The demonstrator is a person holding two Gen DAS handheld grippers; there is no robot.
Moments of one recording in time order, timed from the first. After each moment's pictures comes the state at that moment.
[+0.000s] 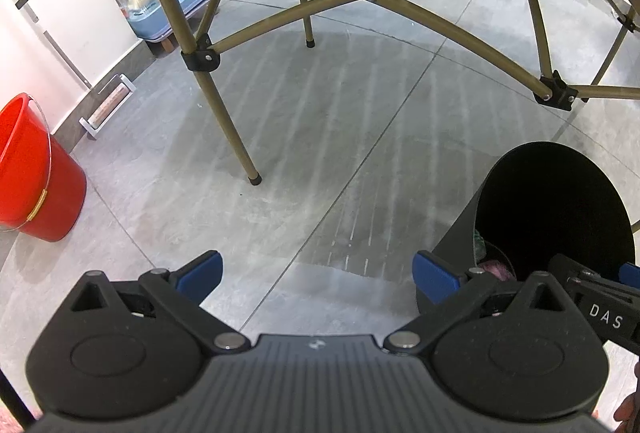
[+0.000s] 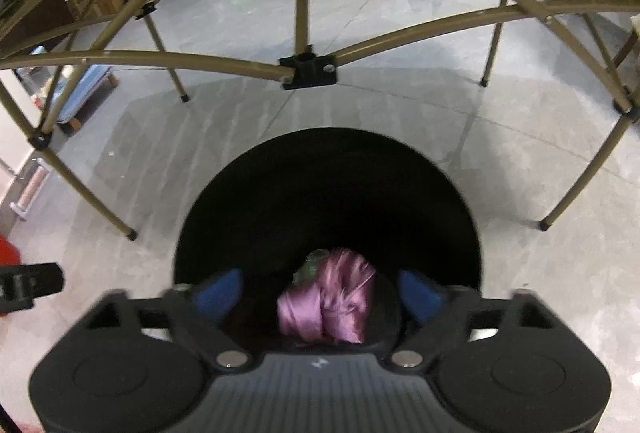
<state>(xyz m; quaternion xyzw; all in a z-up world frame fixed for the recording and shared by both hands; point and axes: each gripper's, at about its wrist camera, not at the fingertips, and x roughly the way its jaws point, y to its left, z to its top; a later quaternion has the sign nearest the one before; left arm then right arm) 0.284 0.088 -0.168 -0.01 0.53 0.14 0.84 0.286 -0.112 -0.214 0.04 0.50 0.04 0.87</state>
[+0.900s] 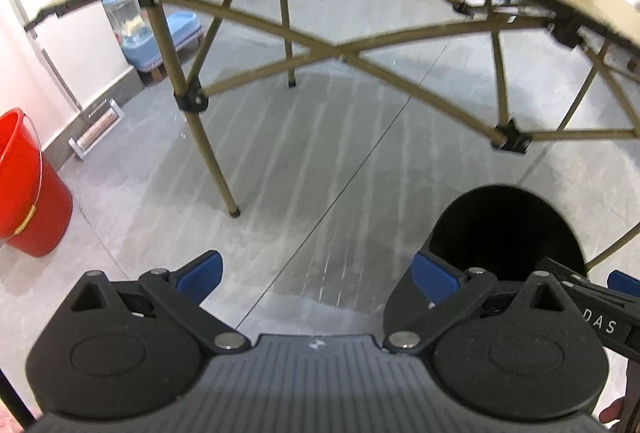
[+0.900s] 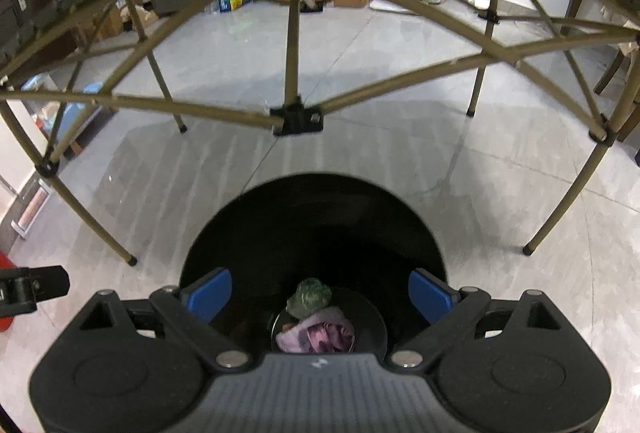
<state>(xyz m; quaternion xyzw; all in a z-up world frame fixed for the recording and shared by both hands) 0.272 0.073 -0.130 -0.04 0.47 0.12 0.87 0.275 -0.127 -0.176 0.05 0.45 0.03 0.89</state>
